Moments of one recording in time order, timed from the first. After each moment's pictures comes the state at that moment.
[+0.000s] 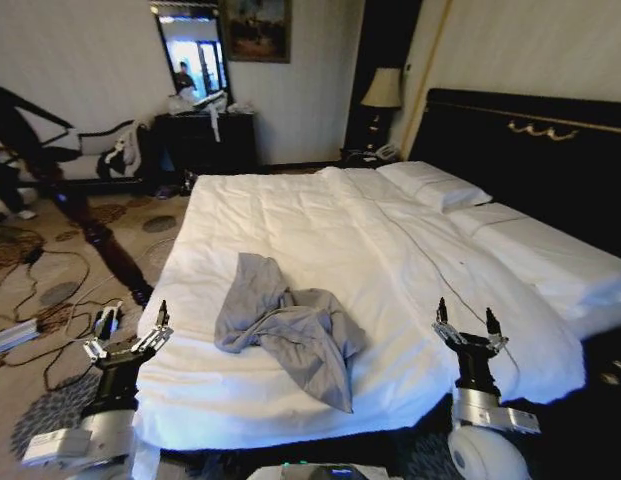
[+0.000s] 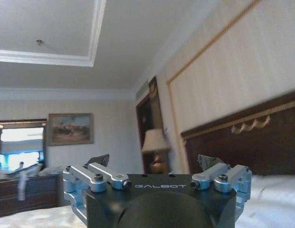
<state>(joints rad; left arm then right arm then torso) 1.92 -1.52 -0.87 -2.48 -0.34 -0.10 -0.03 -1.78 1.23 0.71 2.17 0.45 0.49 0.27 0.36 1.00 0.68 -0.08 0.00</state>
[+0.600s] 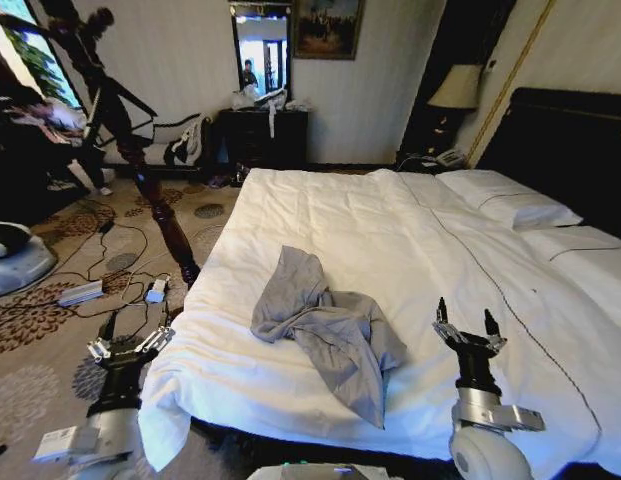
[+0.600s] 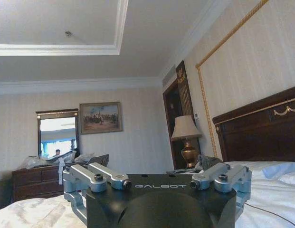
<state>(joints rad) 1.91 -1.50 -0.86 -2.46 -0.32 -0.13 -0.03 -1.80 1.23 0.71 2.19 0.42 0.46 0.29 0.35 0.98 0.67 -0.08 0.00</state>
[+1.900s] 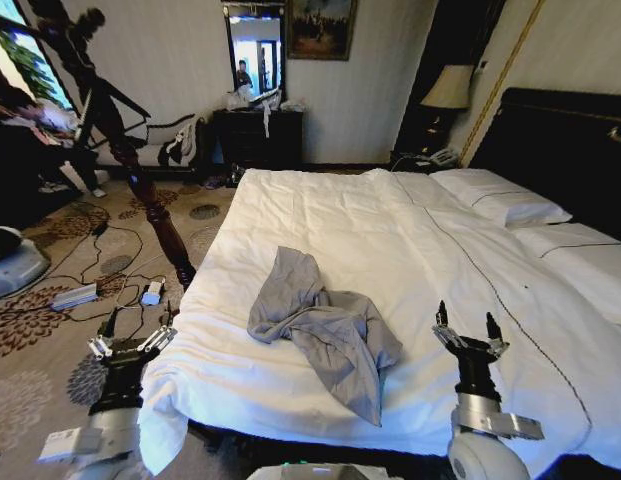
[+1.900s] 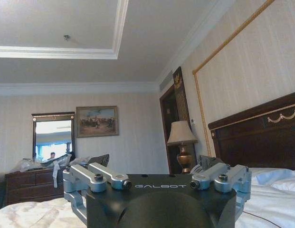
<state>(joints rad) 1.90 -1.50 -0.86 -2.44 -0.28 -0.17 0.02 -1.80 1.25 0.70 2.19 0.39 0.48 0.29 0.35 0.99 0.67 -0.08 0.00</state>
